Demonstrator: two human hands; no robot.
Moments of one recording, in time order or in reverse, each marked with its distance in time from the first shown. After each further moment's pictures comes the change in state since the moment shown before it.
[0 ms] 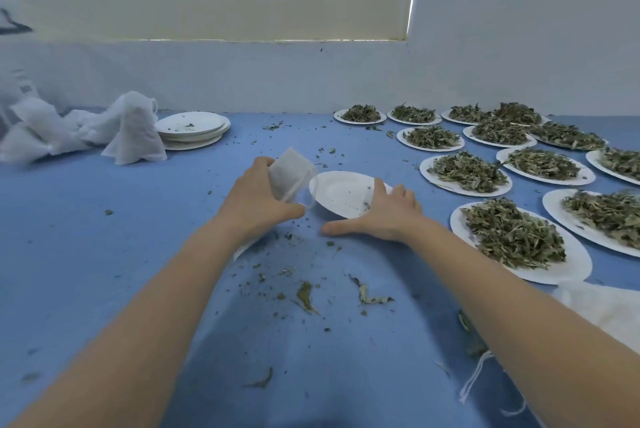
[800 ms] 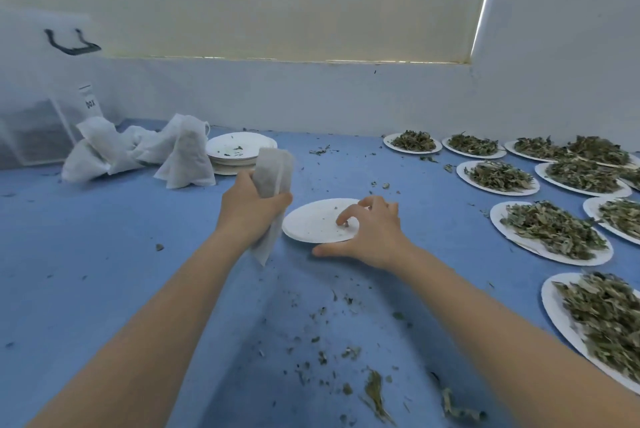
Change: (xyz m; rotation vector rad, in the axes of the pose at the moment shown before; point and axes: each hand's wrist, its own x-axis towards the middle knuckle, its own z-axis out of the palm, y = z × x) left_hand 0.058 -0.051 -0.058 -0.216 0.283 -0.274; right_hand 0.061 -0.086 0.029 0.203 0.071 -0.388
